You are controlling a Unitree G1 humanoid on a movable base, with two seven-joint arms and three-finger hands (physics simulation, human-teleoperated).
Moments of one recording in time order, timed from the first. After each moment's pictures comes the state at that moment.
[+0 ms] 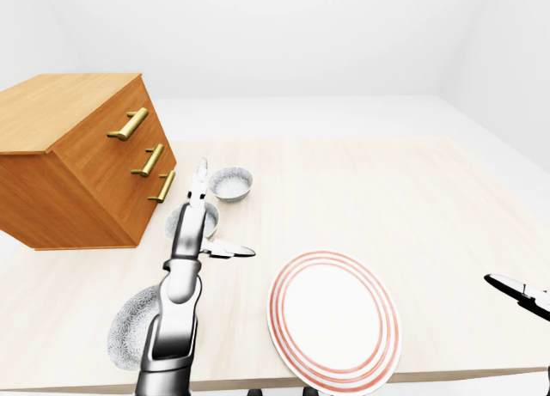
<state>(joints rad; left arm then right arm) -0.09 0.07 0.03 -0.19 0.37 0.03 -0.03 0.19 -0.09 -0.86 -0.42 0.32 0.09 0.13</state>
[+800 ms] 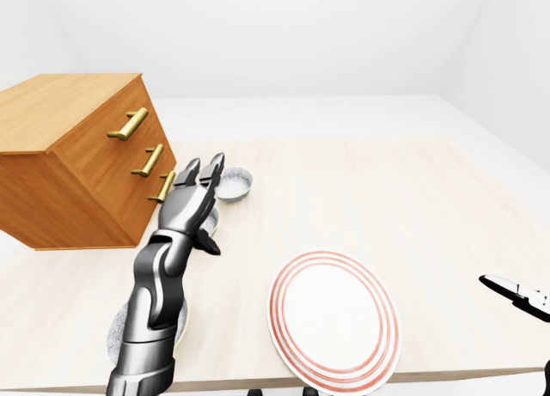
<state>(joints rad) -0.26 0.20 0.08 -0.17 1.00 0.00 -0.35 0.19 -0.10 -0.84 -0.40 0.30 0.09 0.14</state>
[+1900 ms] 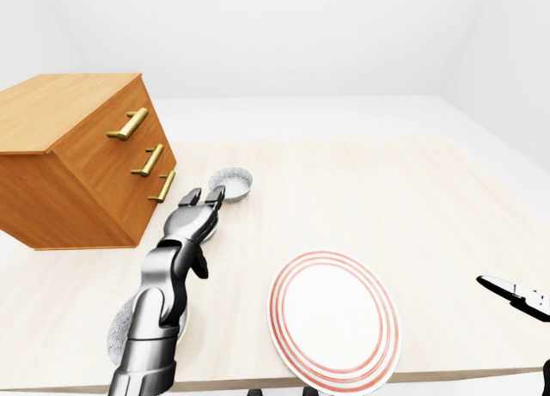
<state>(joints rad) -0.24 0.21 0.06 -0.07 1.22 0.03 -0.55 0.19 -0.09 -0.84 -0.40 0.29 0.09 0.15</state>
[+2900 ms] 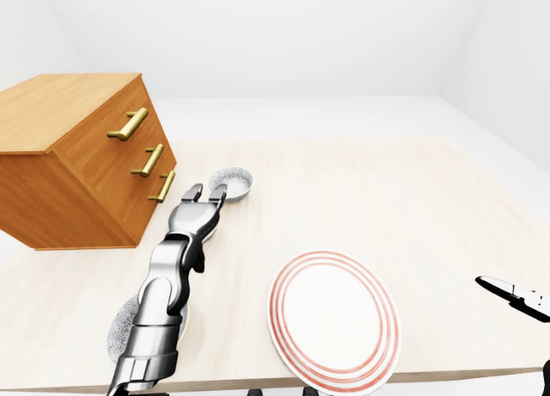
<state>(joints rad) -0.31 0.22 0.04 0.05 1.35 -0.02 -0.48 0.20 -0.09 -0.84 -0.40 0.27 0.09 0.16</state>
